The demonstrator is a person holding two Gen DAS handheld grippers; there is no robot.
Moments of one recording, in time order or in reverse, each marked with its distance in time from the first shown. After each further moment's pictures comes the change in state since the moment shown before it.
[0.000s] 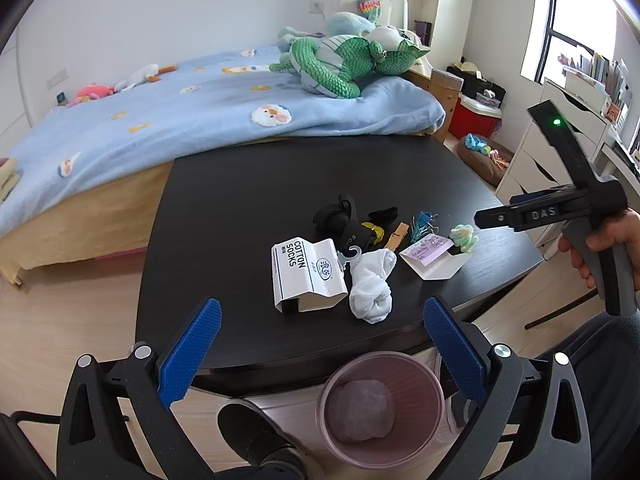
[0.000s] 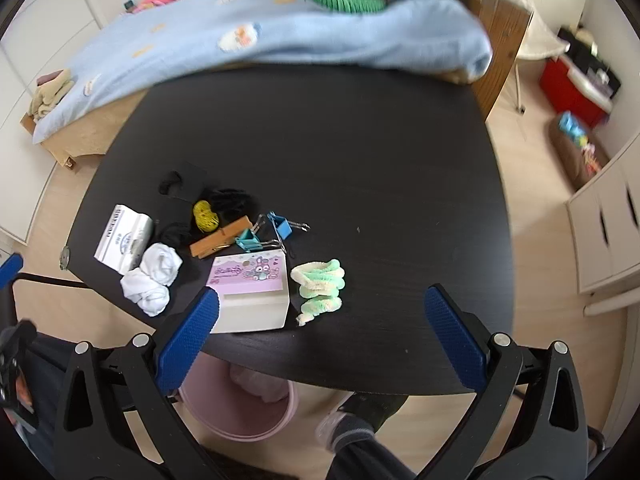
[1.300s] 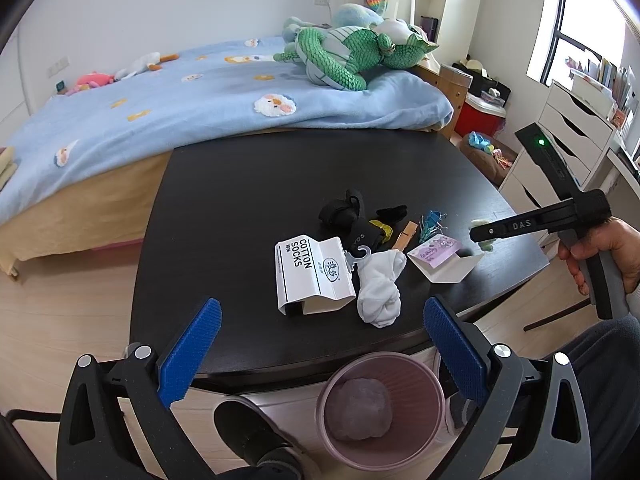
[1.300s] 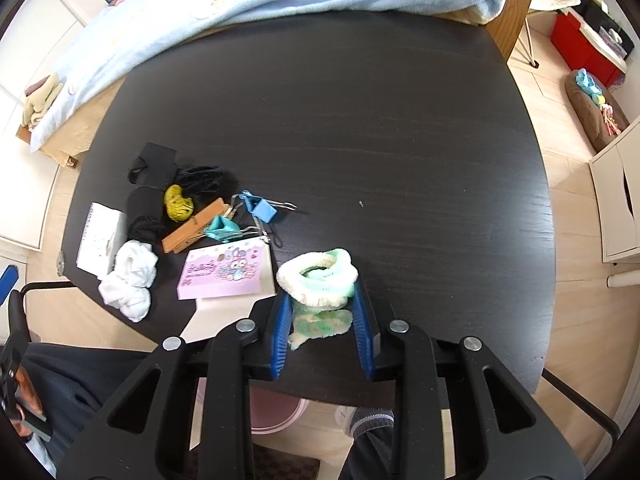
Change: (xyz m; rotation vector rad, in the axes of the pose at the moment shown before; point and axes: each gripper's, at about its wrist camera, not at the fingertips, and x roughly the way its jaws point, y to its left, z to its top) left arm 0.012 0.010 0.009 -0.064 0.003 -0.042; right arm 0.042 -0.024 0.001 0.063 0.109 0.068
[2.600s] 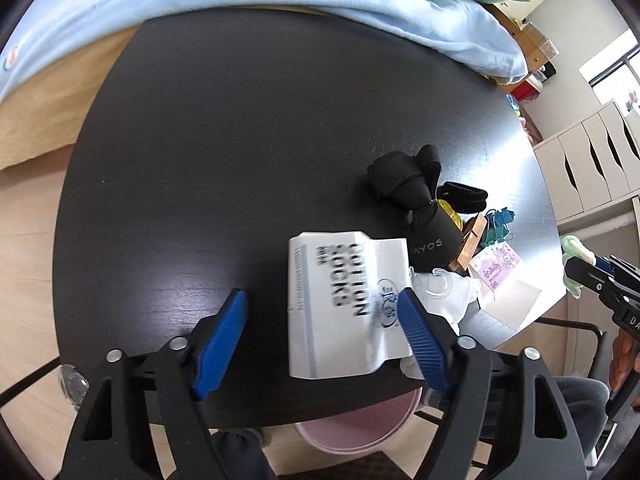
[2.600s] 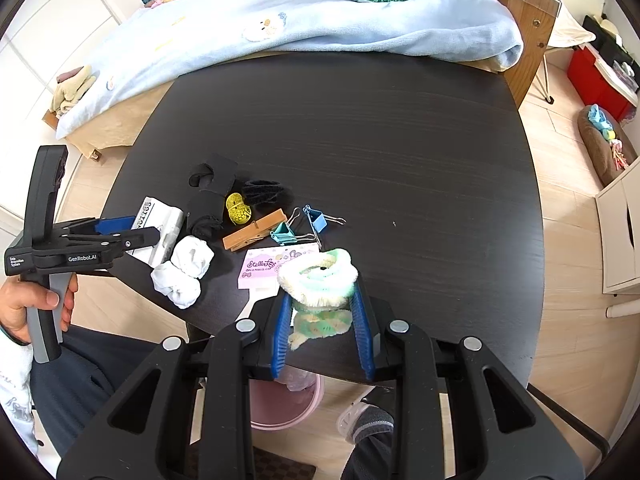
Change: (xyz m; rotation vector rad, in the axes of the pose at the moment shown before) left arm 0.136 0.053 0.021 -0.242 0.495 -0.135; right arm -0.041 0.028 -0.010 -0.084 -0.077 0.044
